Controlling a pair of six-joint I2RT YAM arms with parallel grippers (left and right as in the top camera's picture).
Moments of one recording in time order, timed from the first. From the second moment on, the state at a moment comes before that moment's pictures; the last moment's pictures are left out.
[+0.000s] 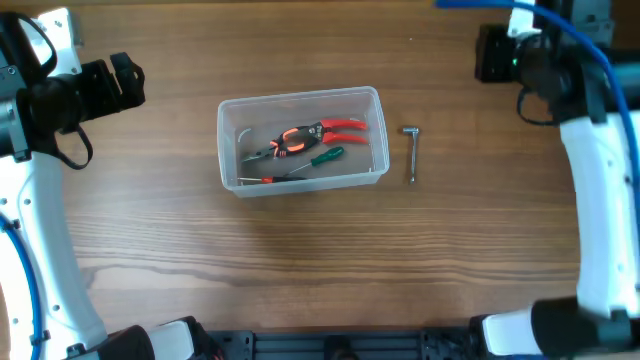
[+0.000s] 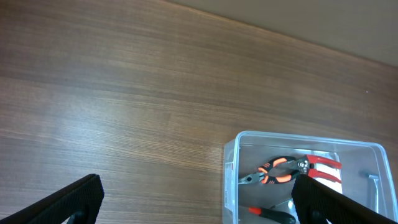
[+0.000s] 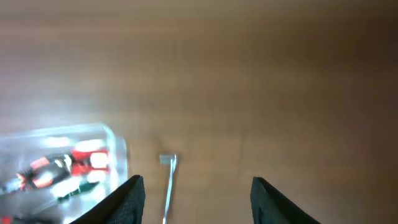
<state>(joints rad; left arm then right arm) 0.29 1.48 1.72 -1.11 0.24 -0.02 0.07 1.63 1.83 -1.15 0.04 0.10</state>
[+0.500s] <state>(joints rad) 0.29 1.48 1.72 -1.11 0.24 -0.02 0.05 1.93 1.42 -0.95 -0.14 0.24</state>
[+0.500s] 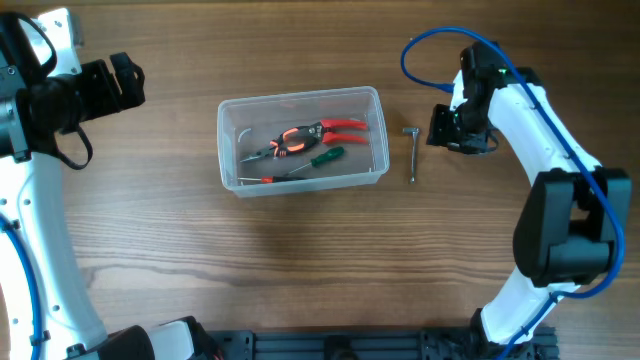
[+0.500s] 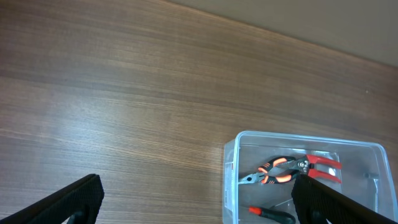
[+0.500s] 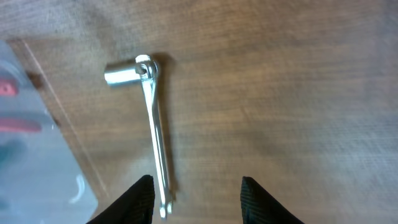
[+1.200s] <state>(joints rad) 0.29 1.48 1.72 -1.11 0.24 -0.02 0.11 2.08 1.42 -0.81 -0.10 0.23</state>
